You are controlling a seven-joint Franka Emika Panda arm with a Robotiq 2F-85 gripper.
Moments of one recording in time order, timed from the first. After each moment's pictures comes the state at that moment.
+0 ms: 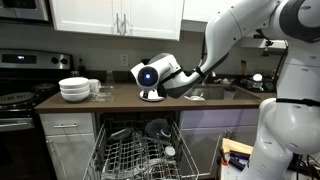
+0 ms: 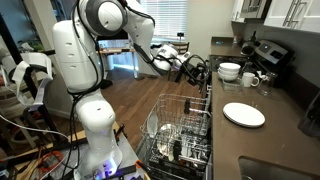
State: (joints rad) arm 0.11 0.02 0.05 -2.23 -1.49 2.12 0.72
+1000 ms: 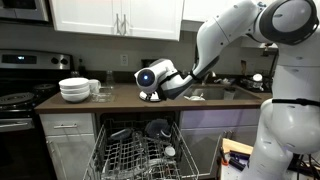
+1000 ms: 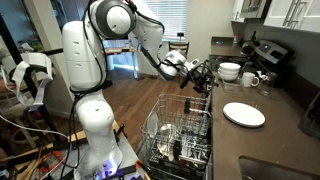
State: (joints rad) arm 0.05 0.11 0.00 -2.18 -1.44 2.17 0.73
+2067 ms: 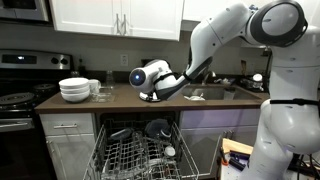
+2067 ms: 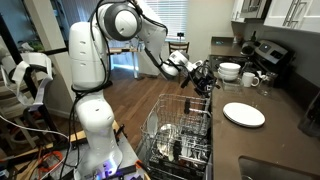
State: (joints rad) arm 0.05 0.18 0.01 -2.11 -1.32 2.05 0.65
